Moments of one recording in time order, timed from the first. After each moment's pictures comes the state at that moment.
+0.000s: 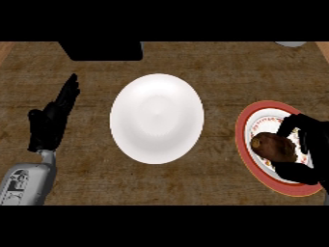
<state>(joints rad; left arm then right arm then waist) -0.24 0.21 0.00 -1.42 -0.06 0.05 0.09 0.00 -0.30 0.06 -1.95 0.93 0.04 0.22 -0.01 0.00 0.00</state>
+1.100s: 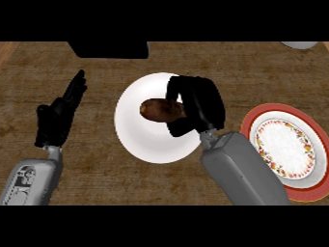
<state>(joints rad) -0.27 0.18 -0.01 -1.43 -0.09 0.03 0.12 -0.60 -0.01 0.38 -1.39 0.89 -0.07 0.48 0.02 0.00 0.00</state>
